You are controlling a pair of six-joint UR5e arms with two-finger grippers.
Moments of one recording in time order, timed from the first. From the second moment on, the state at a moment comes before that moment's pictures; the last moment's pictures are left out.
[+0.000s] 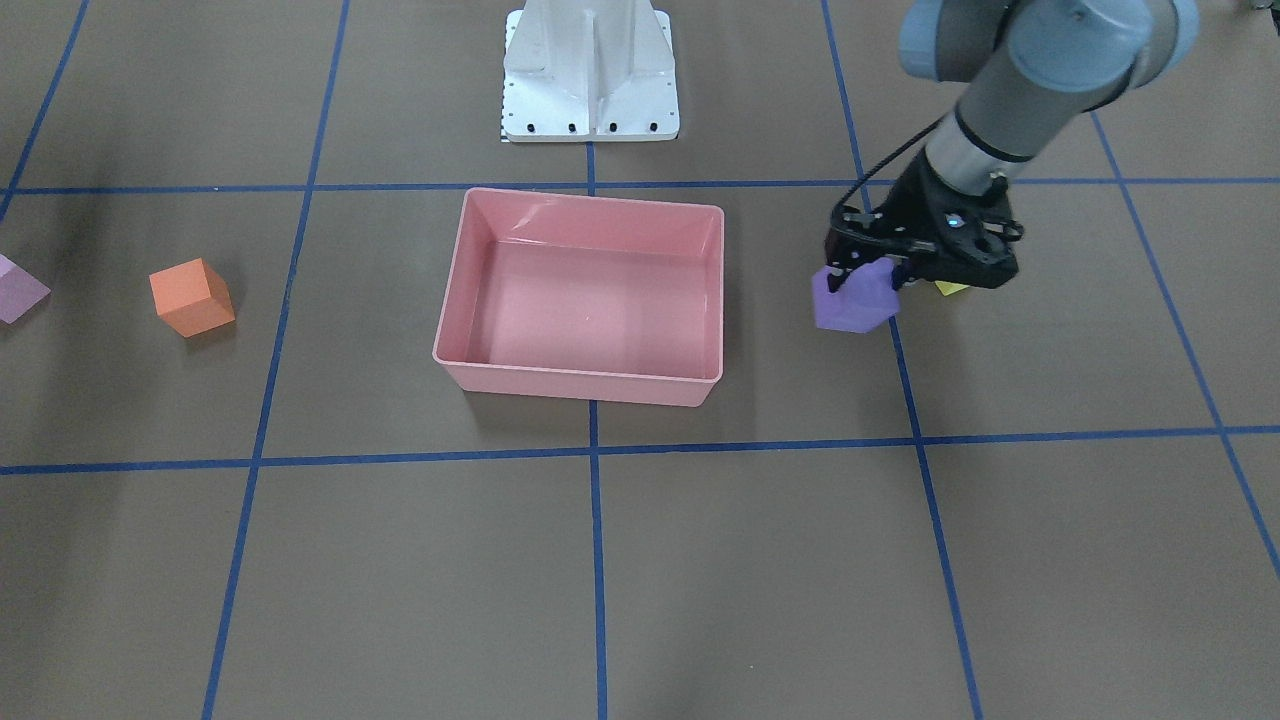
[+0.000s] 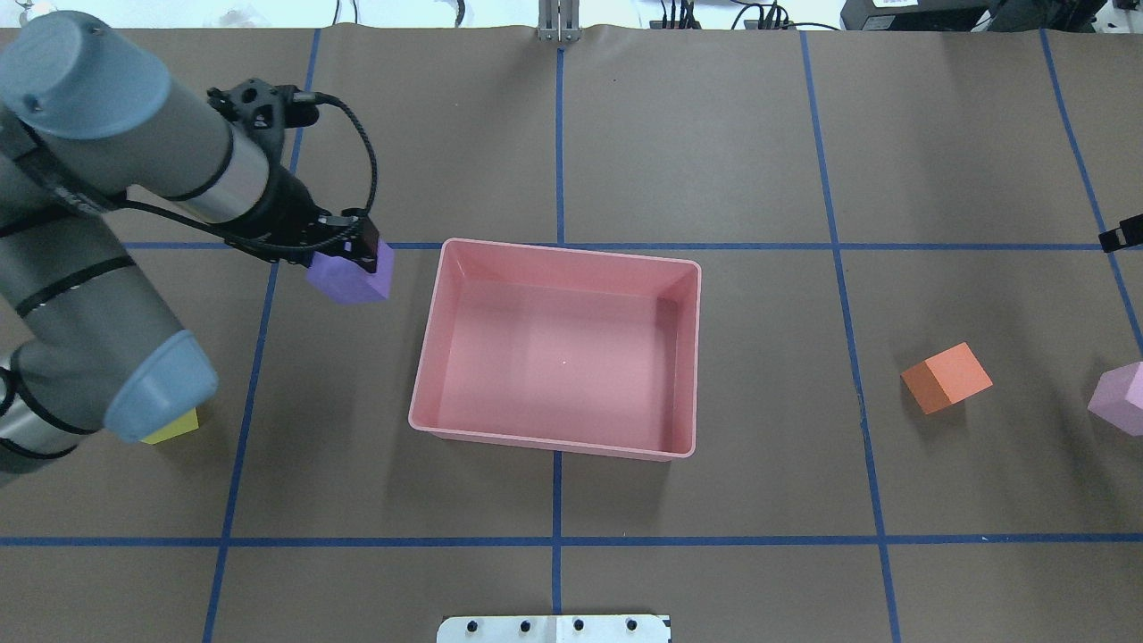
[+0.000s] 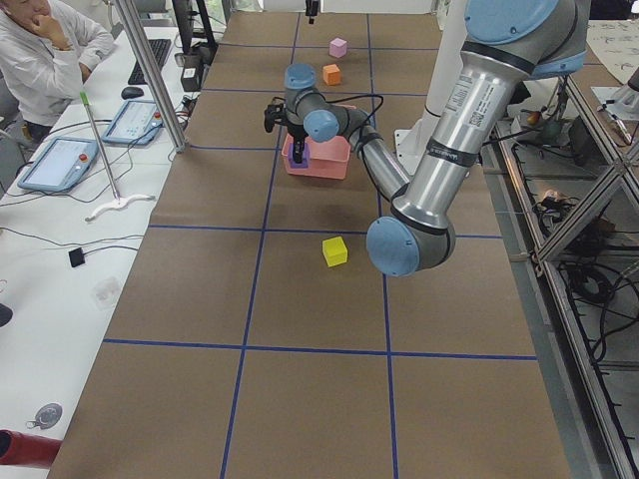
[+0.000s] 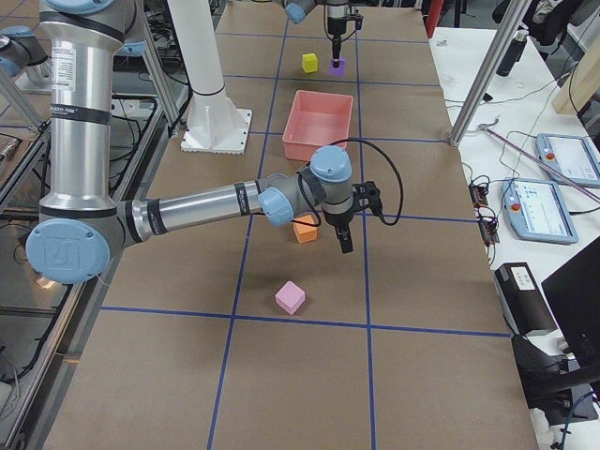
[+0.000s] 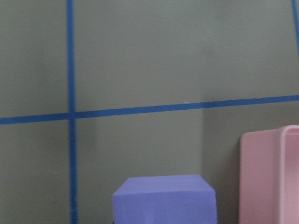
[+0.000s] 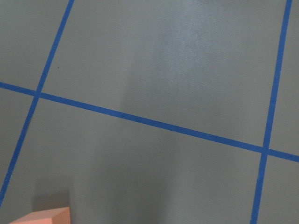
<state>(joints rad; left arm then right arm) -0.76 -2.08 -1.92 -1.59 -2.11 -1.06 1.29 -1.65 1.90 -1.27 2.31 0.36</state>
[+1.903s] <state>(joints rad) -0.70 -2.04 -2.16 -1.23 -1.92 -0.82 0.77 -1.72 1.87 -0.95 1.95 0.73</state>
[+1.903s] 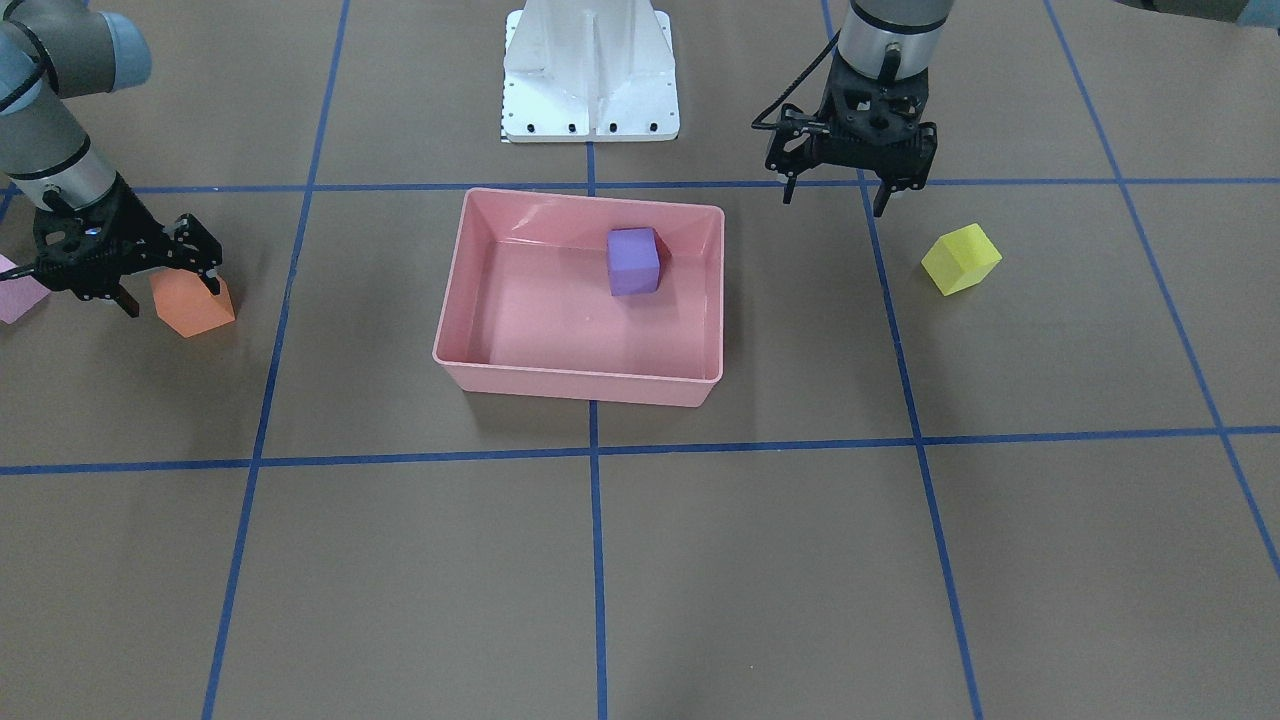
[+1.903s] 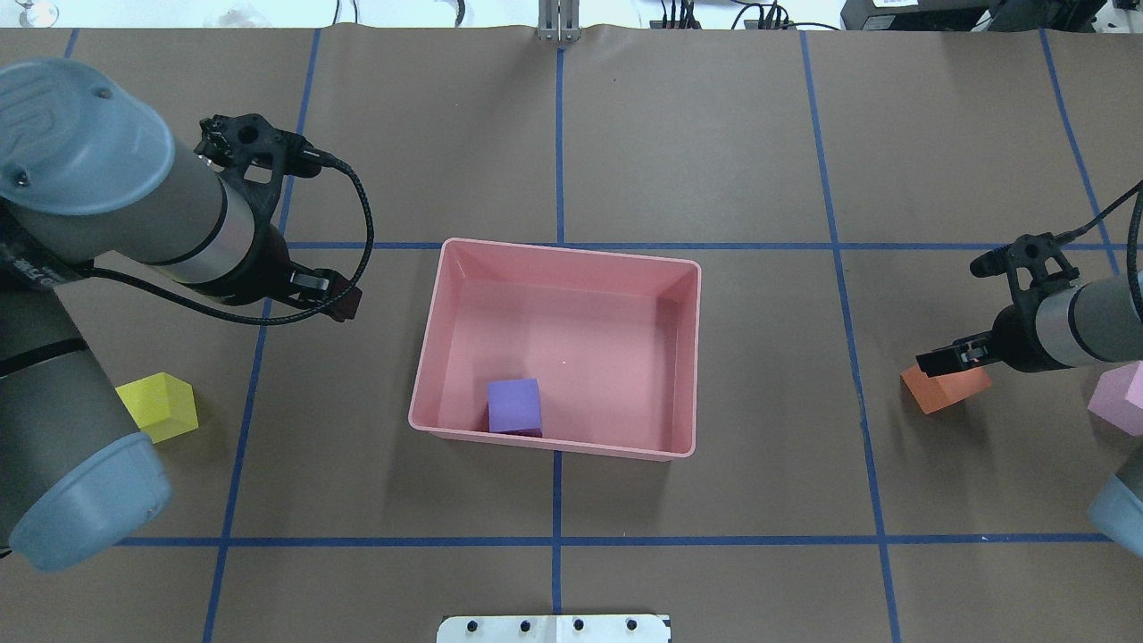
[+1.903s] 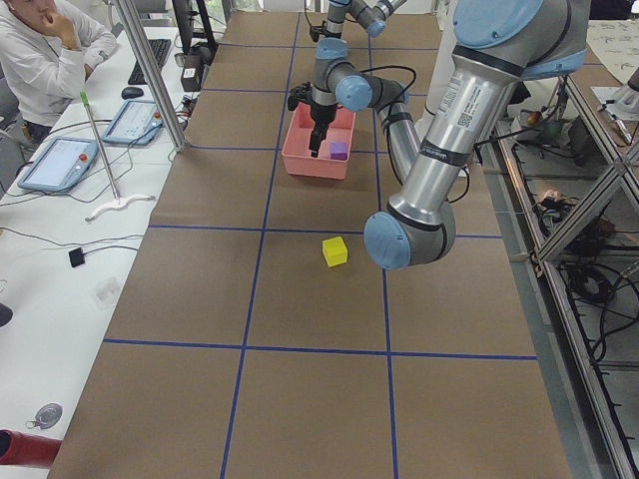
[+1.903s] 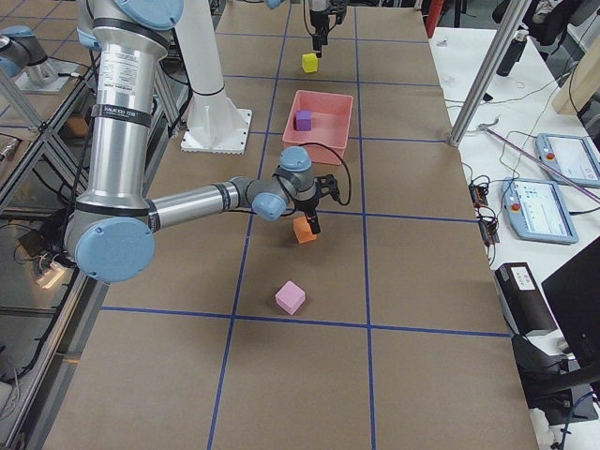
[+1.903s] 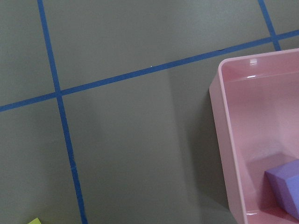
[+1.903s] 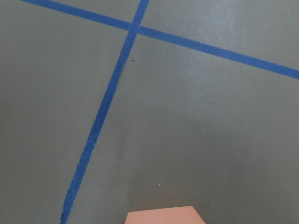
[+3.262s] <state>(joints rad) -0.76 -1.92 -2.16 -1.30 -1.93 -0.64 0.79 -1.43 2.02 -1.30 1.97 1.00</state>
